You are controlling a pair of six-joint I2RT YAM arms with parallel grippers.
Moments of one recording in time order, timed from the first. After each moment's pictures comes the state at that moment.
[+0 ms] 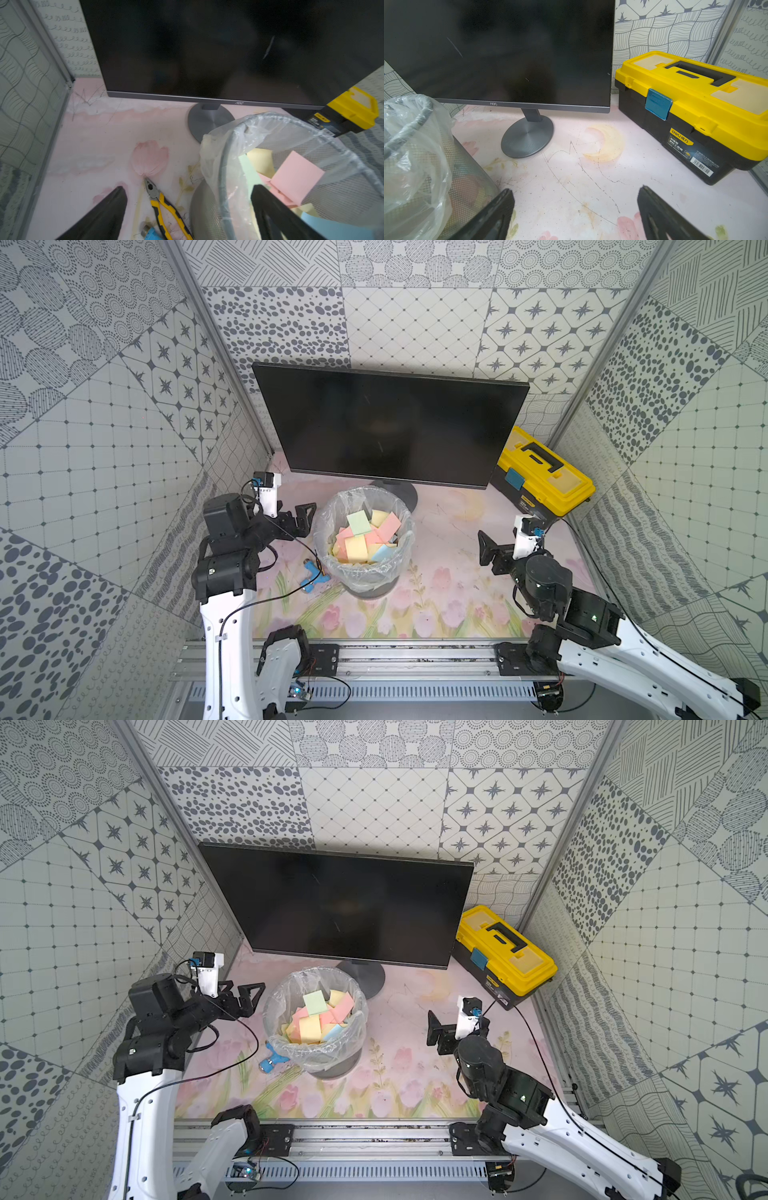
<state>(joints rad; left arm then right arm) 0.32 0.84 1.09 -0.77 0.48 0.11 0.96 0.52 0.63 -0.41 0.75 0.36</state>
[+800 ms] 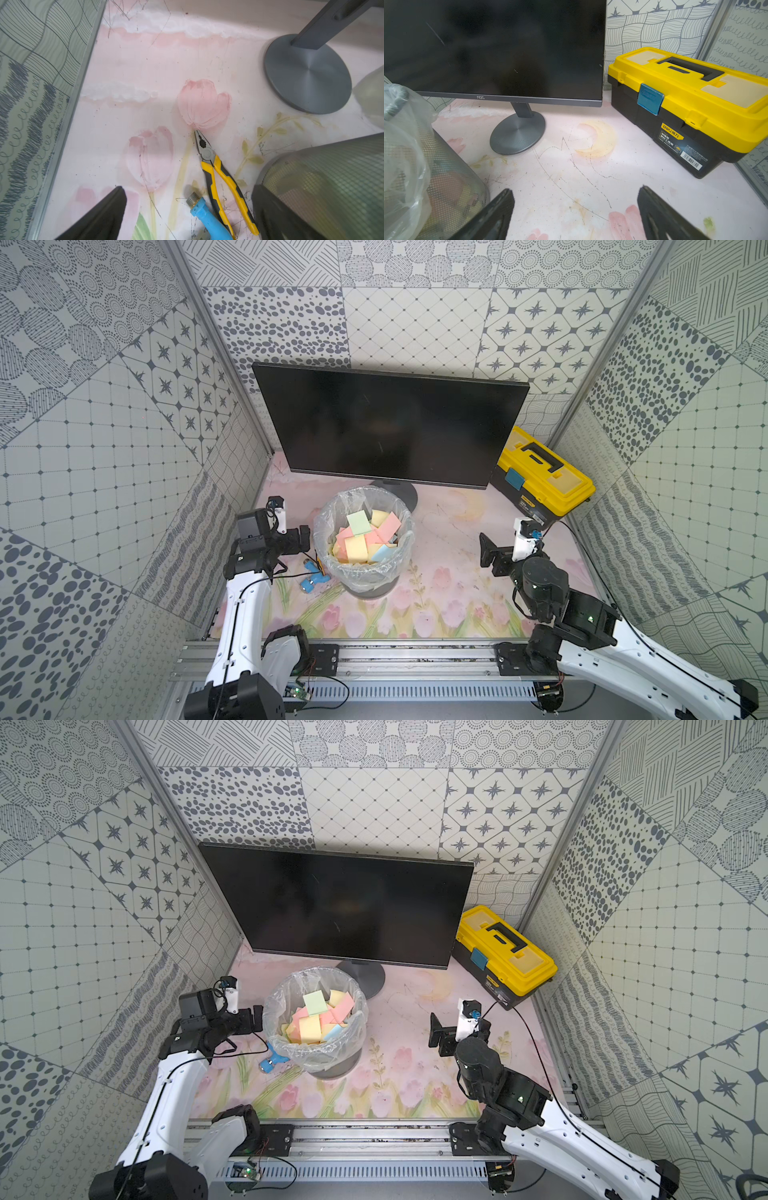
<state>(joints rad) 0.32 0.97 0.74 -0.55 0.22 0.15 0.94 0.53 0.58 -0.41 0.77 0.36</state>
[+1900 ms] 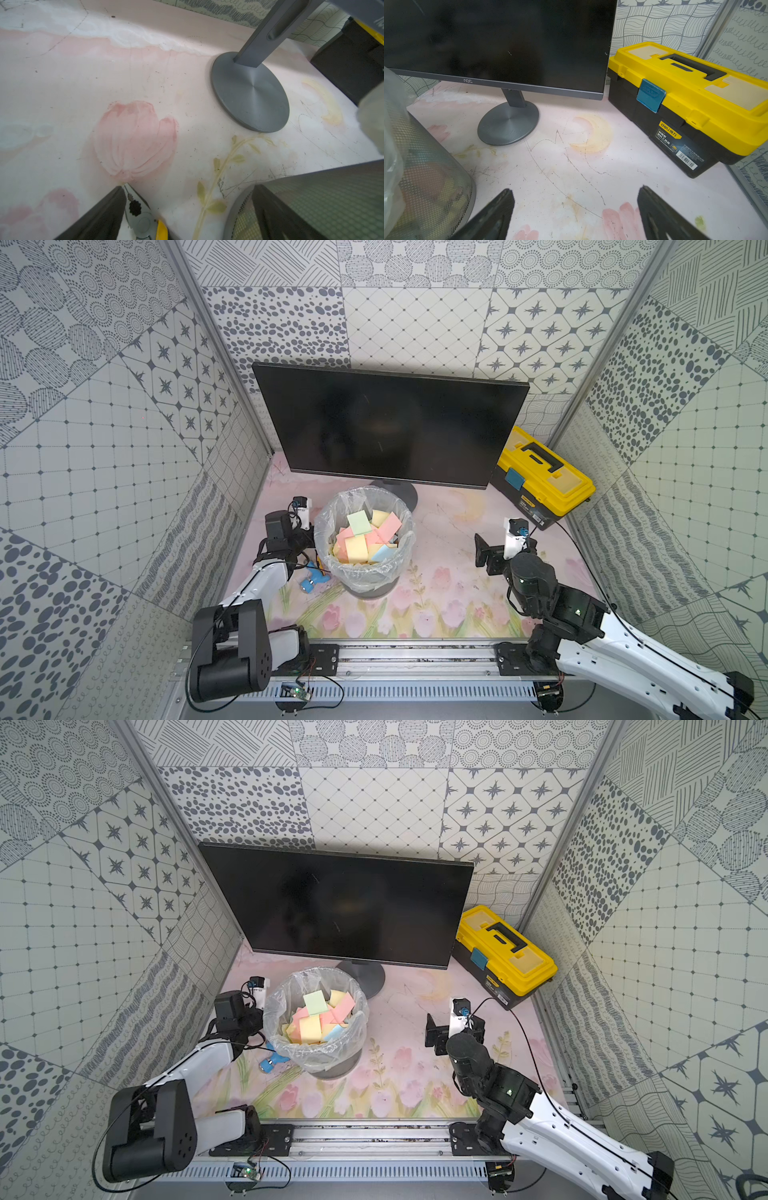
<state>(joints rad) 0.19 1.27 0.52 0.12 0.45 -0.03 0.93 0.59 0.58 -0.39 0.77 0.32</state>
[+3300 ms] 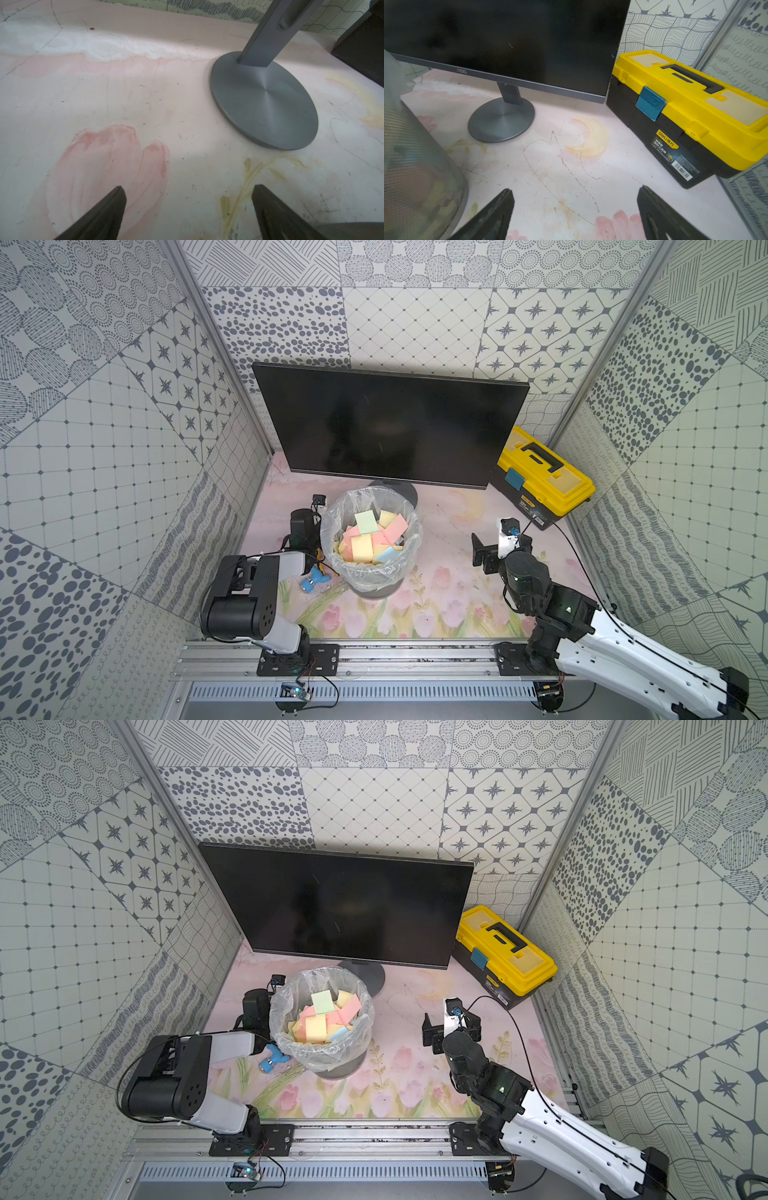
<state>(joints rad) 0.03 1.54 0.49 0.52 0.28 -0.04 0.89 0.64 0.52 -0.28 0.77 0.20</state>
